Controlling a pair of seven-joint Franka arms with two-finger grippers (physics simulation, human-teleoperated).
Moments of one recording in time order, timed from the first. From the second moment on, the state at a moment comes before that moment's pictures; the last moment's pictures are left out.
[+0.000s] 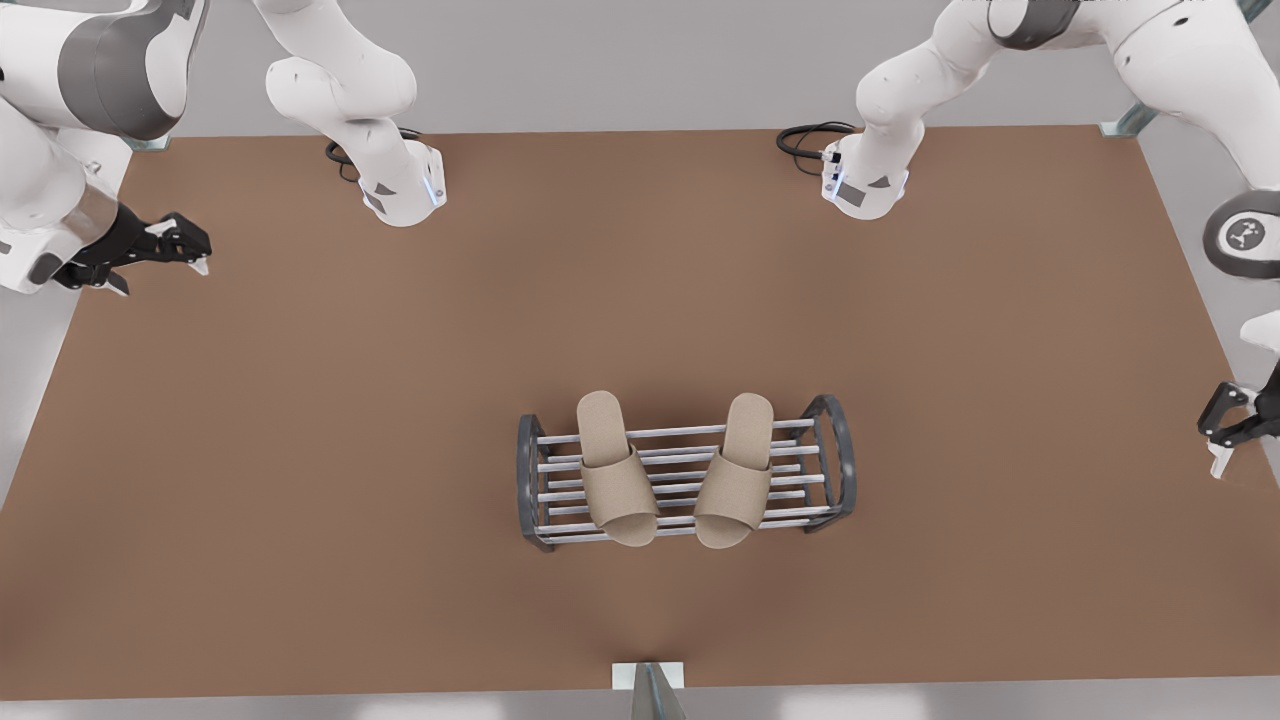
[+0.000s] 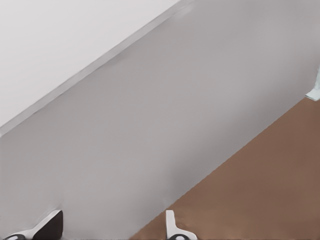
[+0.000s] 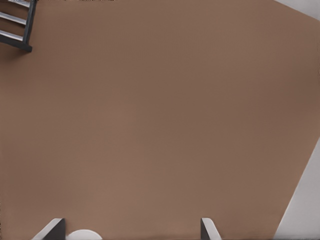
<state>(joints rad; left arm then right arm) 0.43 0.31 -0.24 -1.39 -0.12 2.27 1.00 0.06 0.00 -0.09 -1.41 -0.12 1.31 -0.37</state>
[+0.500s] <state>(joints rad) 0.10 0.24 -0.21 -1.51 0.05 1.46 0.36 0.07 0.01 -0.09 -1.41 -0.12 1.31 -0.18</state>
